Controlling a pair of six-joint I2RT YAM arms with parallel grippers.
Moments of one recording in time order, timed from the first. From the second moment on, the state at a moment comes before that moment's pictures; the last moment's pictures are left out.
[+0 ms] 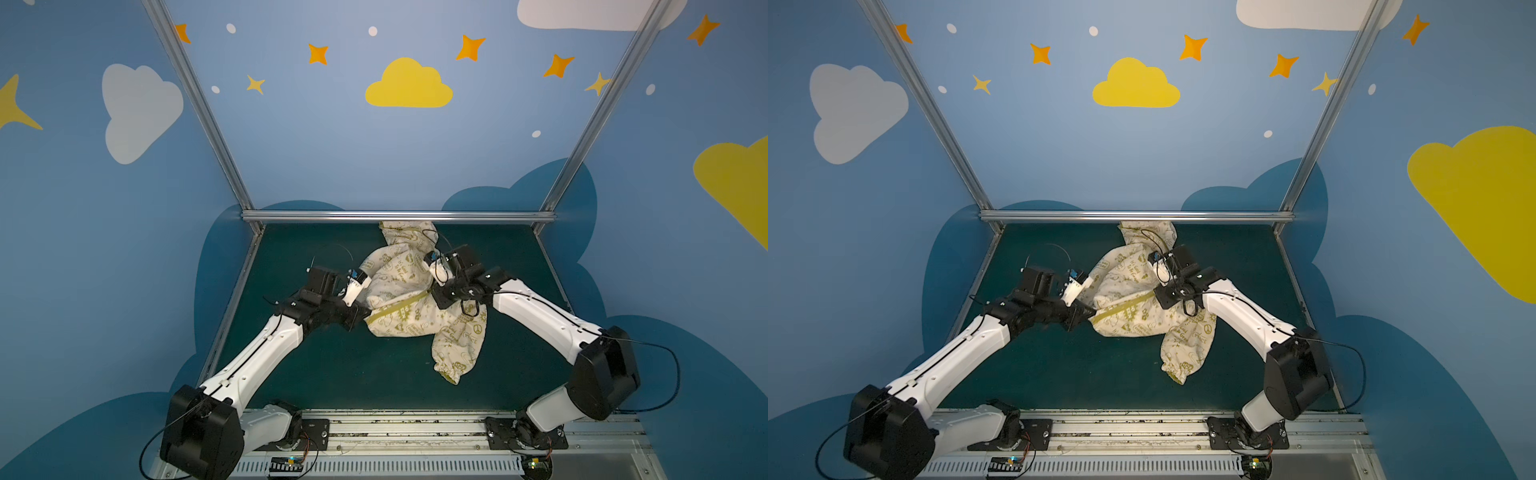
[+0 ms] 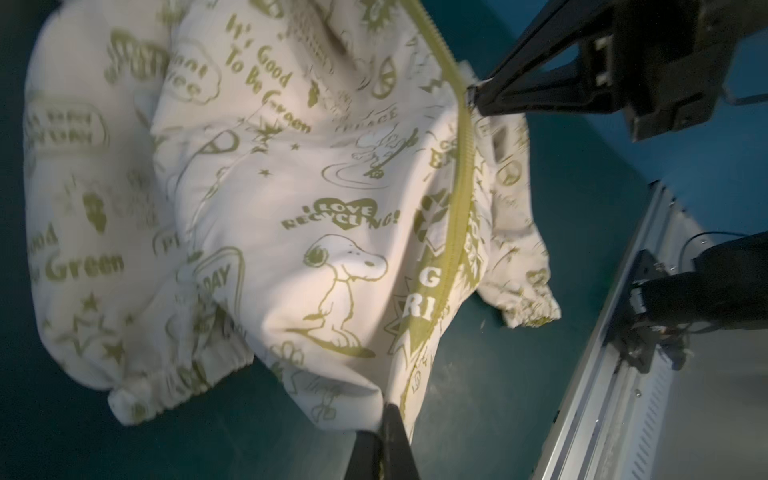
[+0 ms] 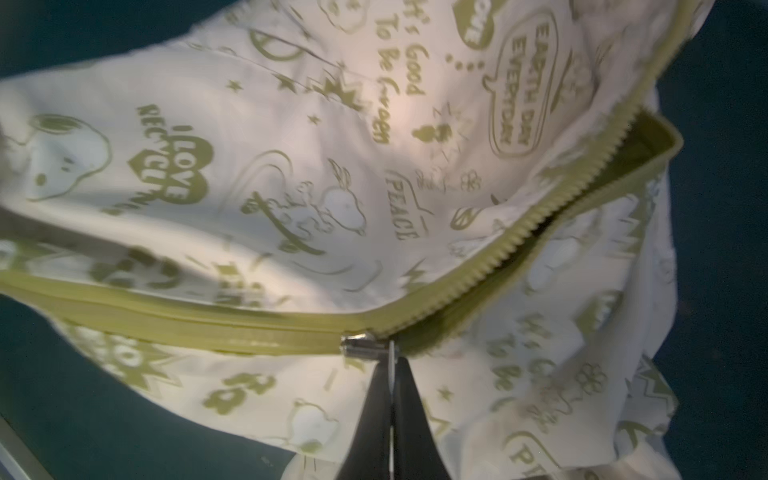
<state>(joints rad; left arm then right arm) -0.35 1.17 0.81 -0.54 0.46 0.05 0.60 1.56 1.17 -0.63 -0.08 -0.03</state>
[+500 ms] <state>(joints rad) -0.14 0.97 0.70 -0.53 0.23 -0.02 0.50 1.59 1.22 -0.48 -0.03 0.05</state>
